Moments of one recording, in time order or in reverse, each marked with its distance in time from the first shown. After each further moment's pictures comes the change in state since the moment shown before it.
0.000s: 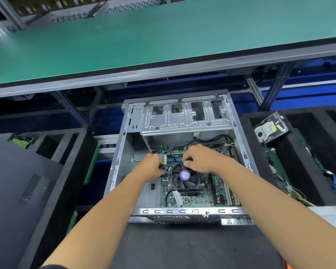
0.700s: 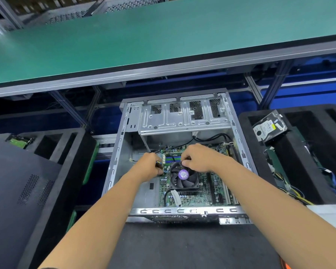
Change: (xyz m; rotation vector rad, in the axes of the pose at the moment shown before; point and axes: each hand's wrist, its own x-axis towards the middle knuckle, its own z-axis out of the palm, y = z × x) left_hand 0.002 -0.007 0.002 -0.070 0.037 0.025; right_hand 0.000 0.001 0.000 -0.006 0.015 -0.009
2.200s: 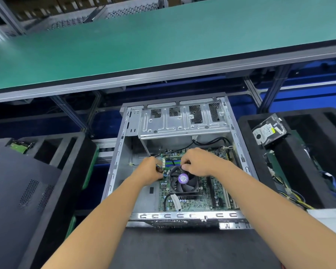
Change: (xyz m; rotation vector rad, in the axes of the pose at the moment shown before) left_hand 0.002 0.002 0.001 -0.049 -0.009 -0.013; right_hand -0.002 -0.004 -0.004 -0.001 0.007 0.007
